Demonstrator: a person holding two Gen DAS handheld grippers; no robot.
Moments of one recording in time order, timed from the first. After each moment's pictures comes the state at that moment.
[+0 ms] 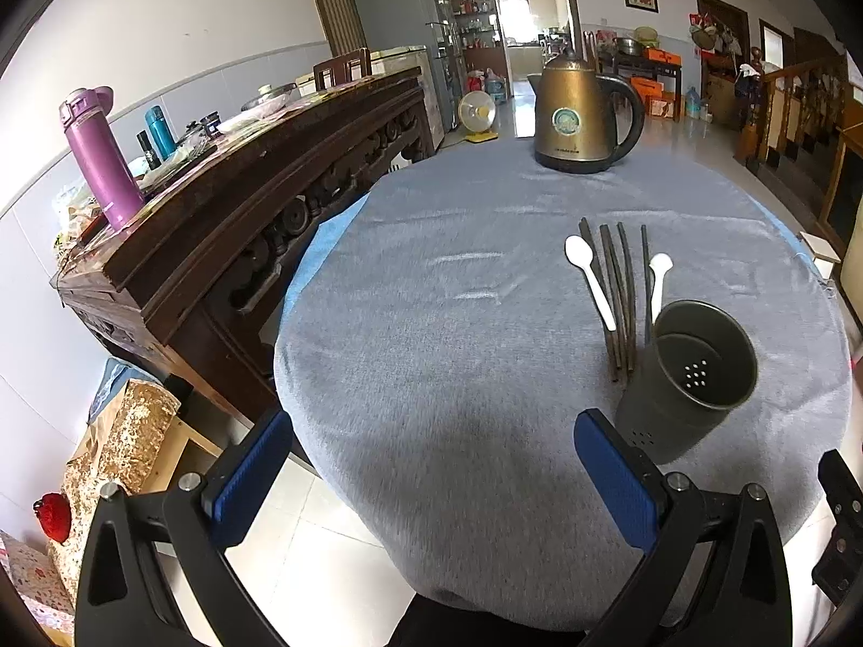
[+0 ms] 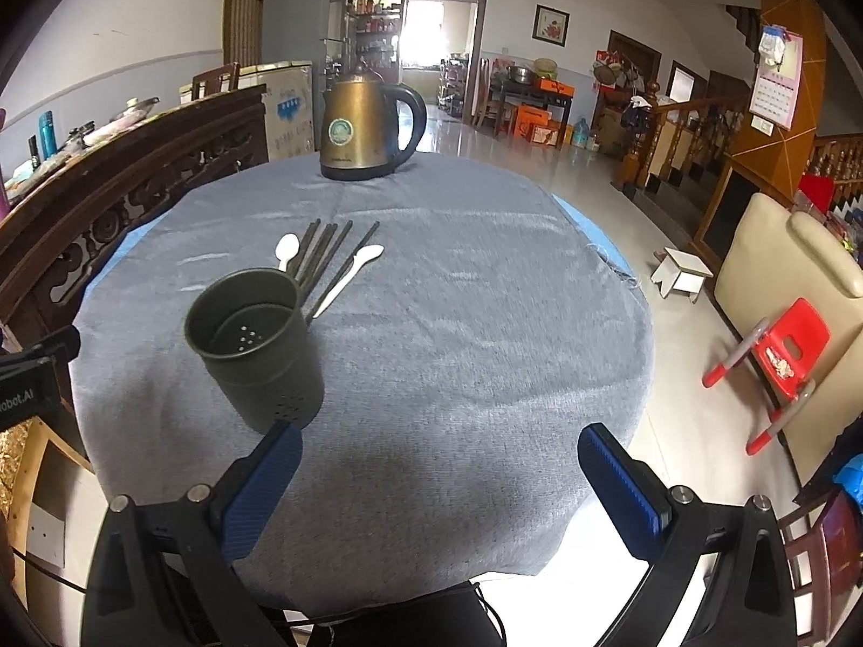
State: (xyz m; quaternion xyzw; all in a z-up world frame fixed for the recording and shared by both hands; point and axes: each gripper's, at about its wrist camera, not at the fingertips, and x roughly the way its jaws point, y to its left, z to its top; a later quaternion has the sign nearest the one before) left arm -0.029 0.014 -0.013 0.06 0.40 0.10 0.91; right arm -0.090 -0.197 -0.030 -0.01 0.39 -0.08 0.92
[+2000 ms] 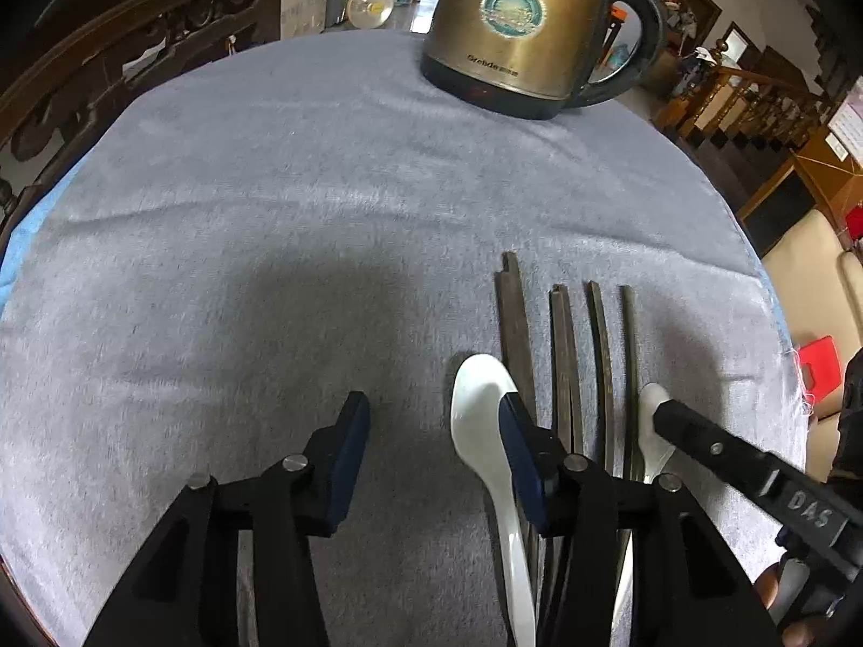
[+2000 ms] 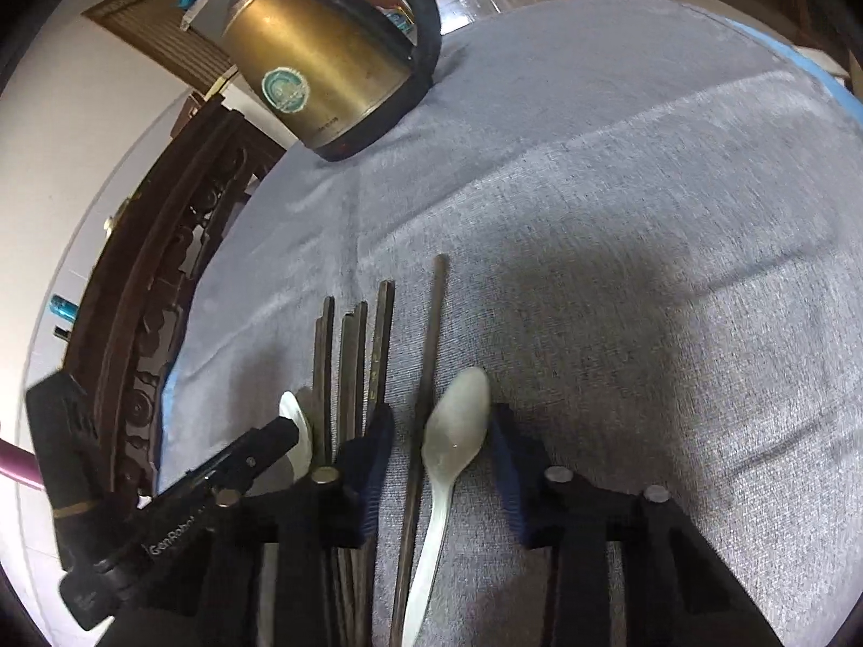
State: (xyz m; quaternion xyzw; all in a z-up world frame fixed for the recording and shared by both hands) left arm 0.269 -0.032 -0.125 -0.07 0.53 -0.09 0.84; right arm 0.236 -0.238 -0.134 0.26 0.50 0.07 0.82
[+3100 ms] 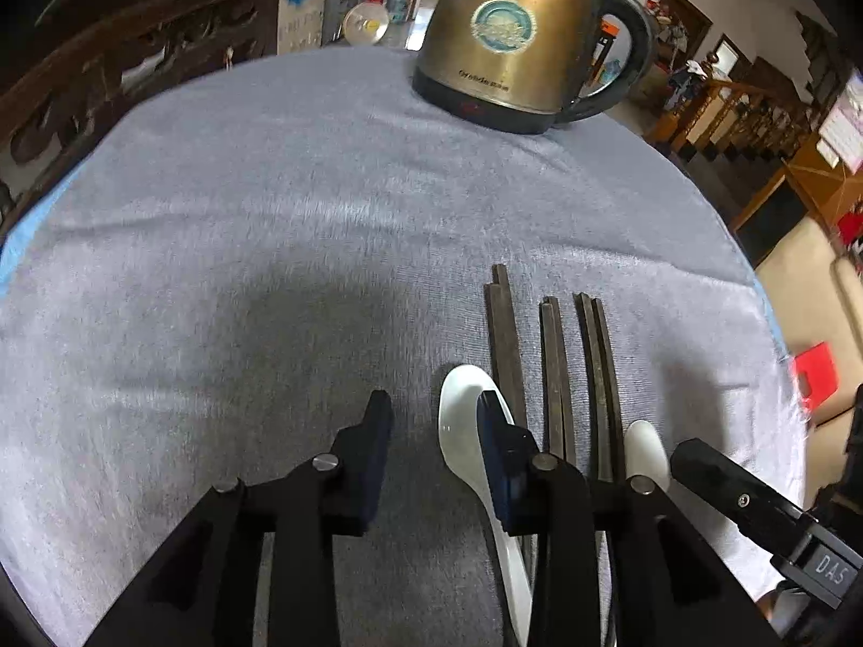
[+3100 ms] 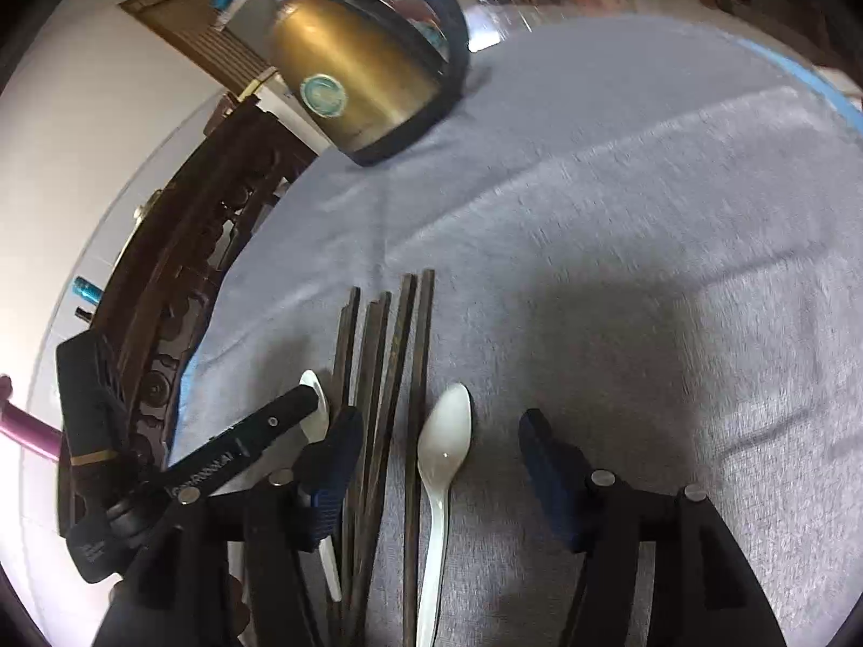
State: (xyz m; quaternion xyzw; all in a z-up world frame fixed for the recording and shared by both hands) left arm 0.261 -0.034 -0.127 -0.07 0.51 -0.09 0.86; right arm 0.215 -0.240 -0.128 0.25 0.47 0.10 0.84
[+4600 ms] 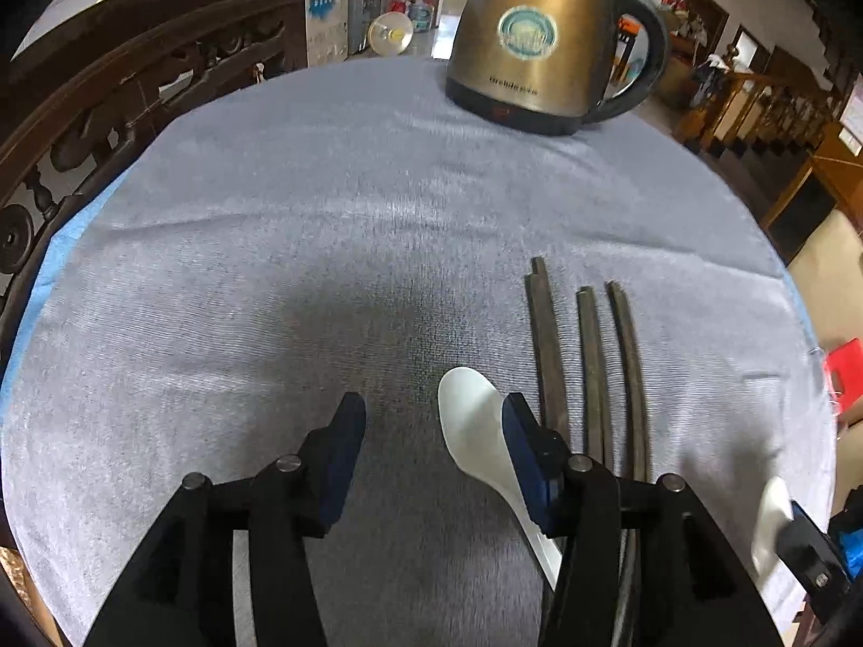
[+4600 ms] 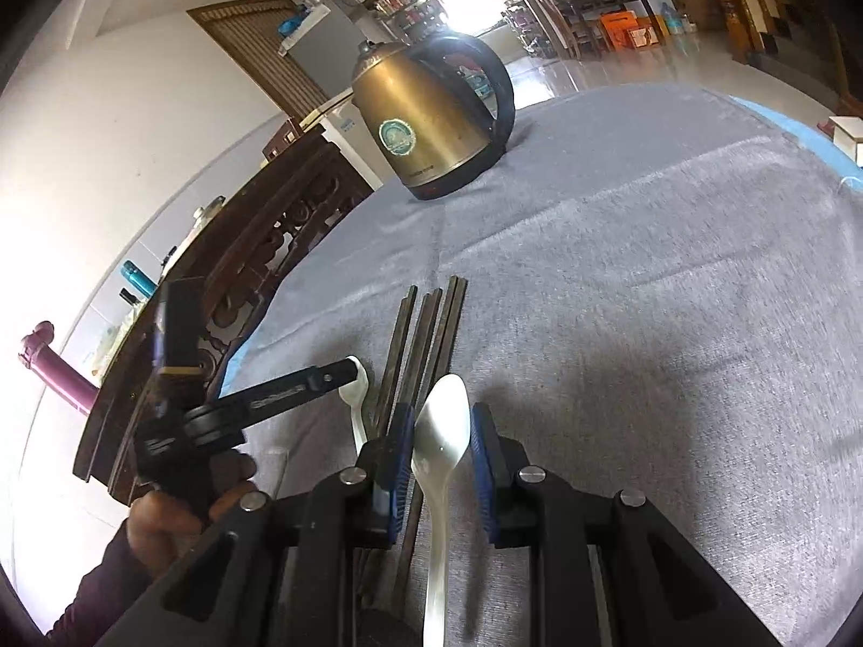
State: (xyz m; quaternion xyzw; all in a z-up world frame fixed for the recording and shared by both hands) left arm 0.241 -0.025 -0.121 -0.04 0.51 -0.04 0.86; right arm 0.131 -0.250 -0.097 0.24 0.39 0.15 0.87
